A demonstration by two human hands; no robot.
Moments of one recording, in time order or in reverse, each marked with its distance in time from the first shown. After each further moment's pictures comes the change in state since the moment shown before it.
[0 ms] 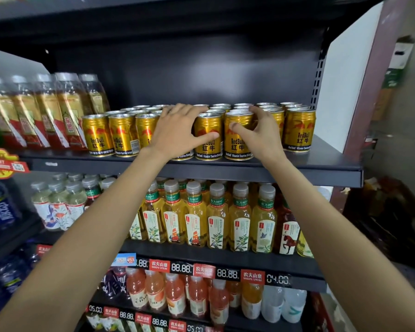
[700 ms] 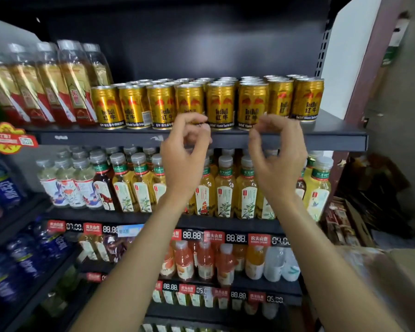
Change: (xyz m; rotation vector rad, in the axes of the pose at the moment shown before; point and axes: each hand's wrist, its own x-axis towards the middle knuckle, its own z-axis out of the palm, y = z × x) left_hand -0.125 0.062 -0.036 -1.025 0.498 -0.298; right_hand -0.128 -0.024 0.011 -0.023 0.524 -0.561
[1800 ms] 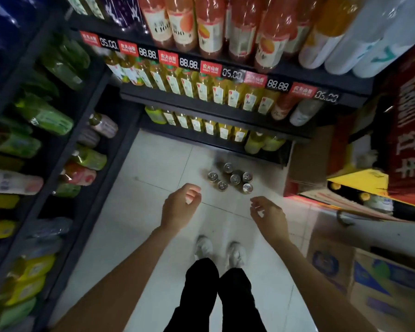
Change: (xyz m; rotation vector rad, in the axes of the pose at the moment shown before) left_hand -0.571 -0.088 -0.148 0.527 -0.615 -1.357; right_hand -0.560 -0.064 -0.240 -0.246 -1.452 1.213
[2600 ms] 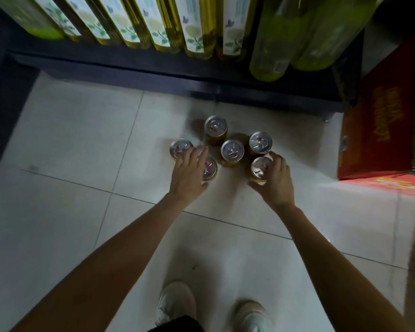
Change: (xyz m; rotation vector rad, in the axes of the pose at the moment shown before) left_hand 0.349 -0.344 0.391 0.971 -0.061 0.487; right_hand 0.315 0.380 0.343 -0.108 0.119 -0.011
